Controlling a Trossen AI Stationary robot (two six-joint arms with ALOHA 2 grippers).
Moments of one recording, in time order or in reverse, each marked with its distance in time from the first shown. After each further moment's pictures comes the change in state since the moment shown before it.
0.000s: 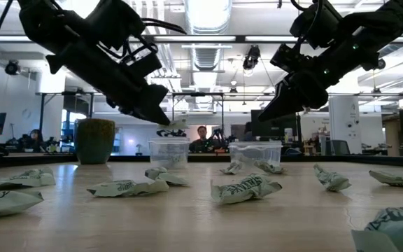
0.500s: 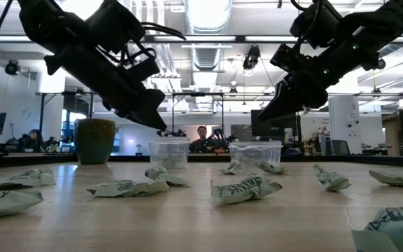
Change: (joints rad) left arm 0.005 0.000 0.000 -0.057 -0.013 -0.046; right arm 0.000 0.000 0.001 0.000 0.000 0.006
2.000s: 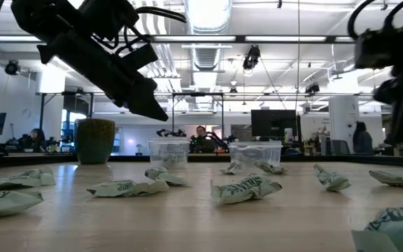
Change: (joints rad) left arm -0.030 -0.075 -0.003 -0.023 0.042 0.131; right arm 0.709 -0.079 0.106 -0.806 0.144 1.093
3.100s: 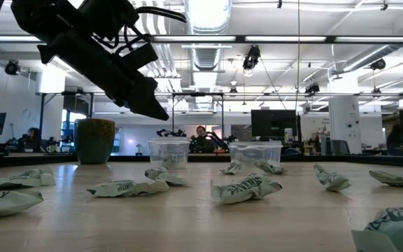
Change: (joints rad) left arm 0.000 0.000 0.000 0.008 0.002 -0.003; right arm 0.283 0.032 -0.035 -0.210 0.156 0.457
